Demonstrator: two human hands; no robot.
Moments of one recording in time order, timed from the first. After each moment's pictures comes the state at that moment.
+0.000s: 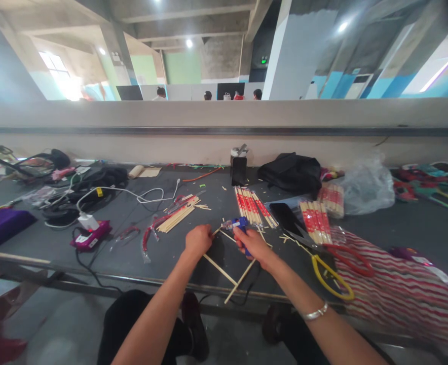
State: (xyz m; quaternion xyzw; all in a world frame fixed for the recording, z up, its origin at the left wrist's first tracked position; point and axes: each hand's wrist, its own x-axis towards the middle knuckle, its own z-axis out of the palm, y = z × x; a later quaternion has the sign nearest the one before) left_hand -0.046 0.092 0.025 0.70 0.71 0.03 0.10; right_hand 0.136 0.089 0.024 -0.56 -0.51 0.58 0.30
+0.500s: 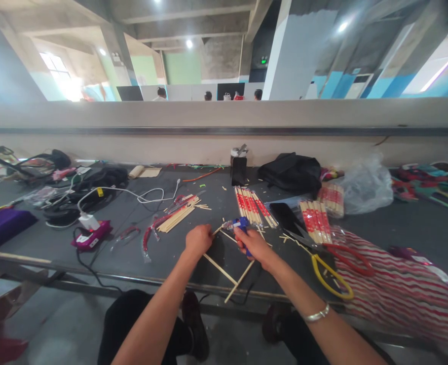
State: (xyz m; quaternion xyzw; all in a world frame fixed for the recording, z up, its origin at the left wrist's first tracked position) left_hand -0.045 0.092 0.030 0.69 0.72 0.03 0.11; right_hand 0.136 0.086 0.029 -0.56 -0.52 0.57 0.29
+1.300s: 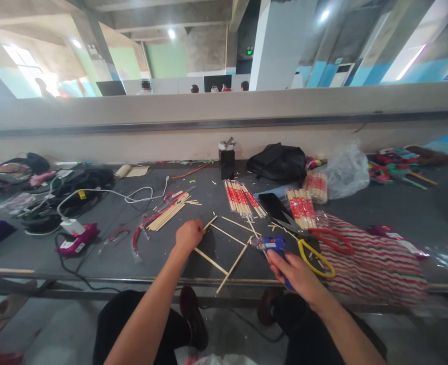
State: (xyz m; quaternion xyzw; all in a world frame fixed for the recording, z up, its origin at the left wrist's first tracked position) left_hand -0.048 0.095 0.026 0.69 0.71 0.04 0.10; right_hand 0.225 -0.001 0.029 -0.64 -0.47 0.51 0.34
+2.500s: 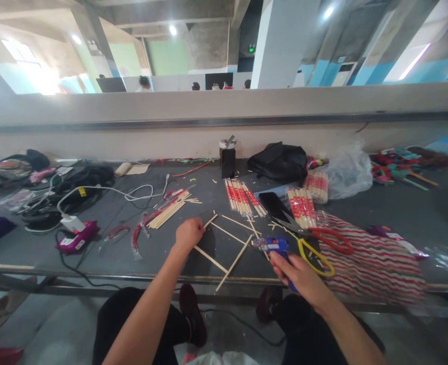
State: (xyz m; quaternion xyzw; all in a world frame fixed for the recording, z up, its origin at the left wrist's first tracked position) left_hand -0.049 0.096 0.024 0.70 0.71 0.04 0.10; right_hand 0.231 -0.009 0.032 -0.62 -0.50 0.51 0.33
